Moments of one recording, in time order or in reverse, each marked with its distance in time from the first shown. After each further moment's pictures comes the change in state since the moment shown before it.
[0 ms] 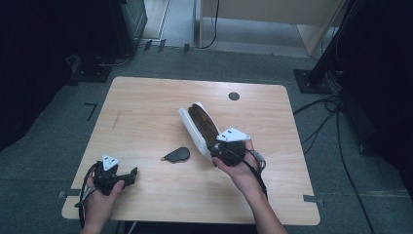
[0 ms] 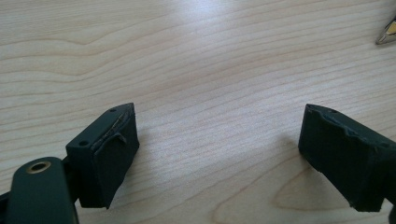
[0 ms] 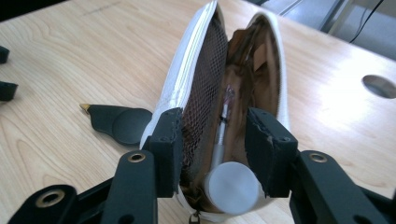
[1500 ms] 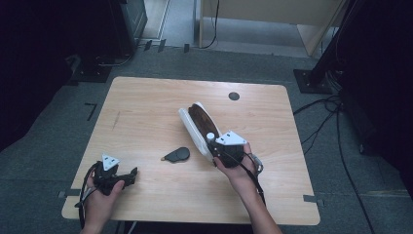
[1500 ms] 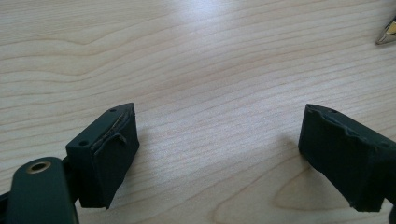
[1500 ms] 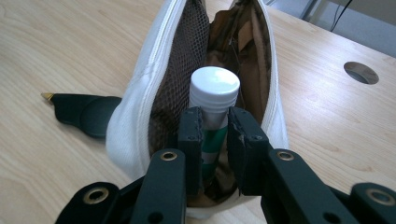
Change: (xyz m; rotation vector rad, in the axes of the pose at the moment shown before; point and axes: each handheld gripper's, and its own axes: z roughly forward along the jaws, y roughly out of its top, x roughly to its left) left arm 0.000 0.000 0.000 0.000 0.000 0.001; right arm 0.001 -0.015 0.019 0.015 -0.087 0.005
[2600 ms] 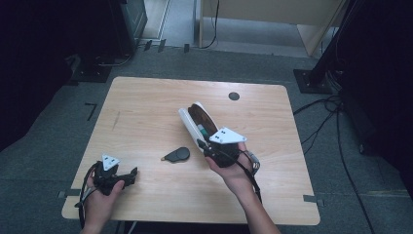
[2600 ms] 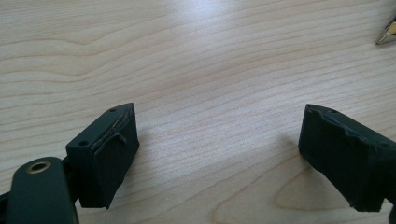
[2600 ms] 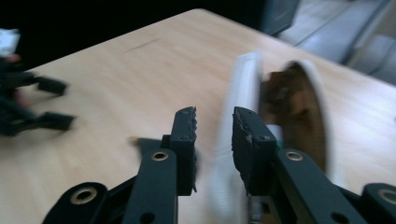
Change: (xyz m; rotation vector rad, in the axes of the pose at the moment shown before) left arm 0.000 0.000 0.000 -0.002 0.000 -0.001; right arm 0.026 0.034 -0.028 -0.111 0.186 -0.012
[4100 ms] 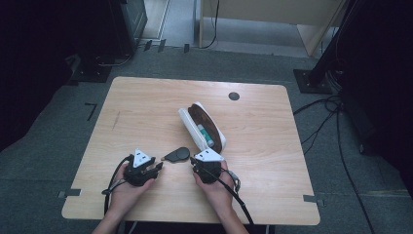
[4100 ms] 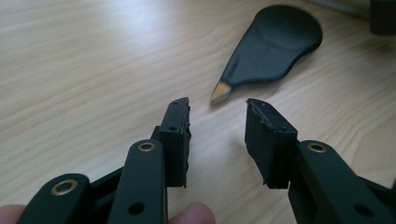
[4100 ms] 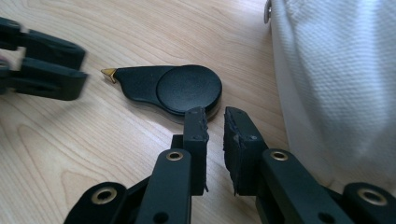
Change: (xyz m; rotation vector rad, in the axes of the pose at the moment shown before) left arm -0.074 0.034 0.028 -0.050 -0.233 0.160; right arm 0.028 -0.079 0.064 0.109 -0.109 0.097
